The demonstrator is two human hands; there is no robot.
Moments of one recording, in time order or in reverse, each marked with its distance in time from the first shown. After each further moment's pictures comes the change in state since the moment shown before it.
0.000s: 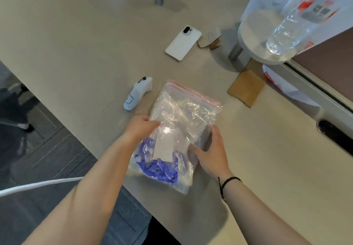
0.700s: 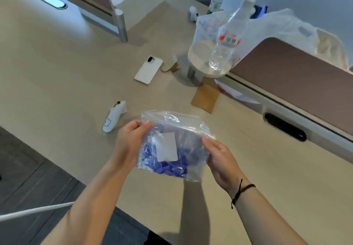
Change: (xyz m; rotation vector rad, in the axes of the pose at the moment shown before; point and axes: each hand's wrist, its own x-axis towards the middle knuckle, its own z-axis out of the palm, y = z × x) left_hand -0.111 0.061 0.009 -0.603 -0.170 0.301; right_hand -0.081 -0.044 -0.096 0.864 0.011 0.152
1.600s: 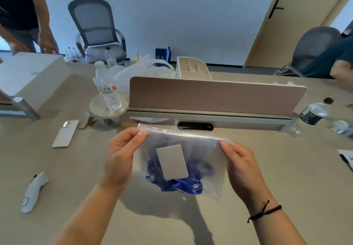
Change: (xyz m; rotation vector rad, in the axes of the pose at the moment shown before) left_hand -0.154 0.042 0.227 0.151 -0.634 0.478; right_hand -0.213 -0.071 -0.214 0.007 0.332 -0.691
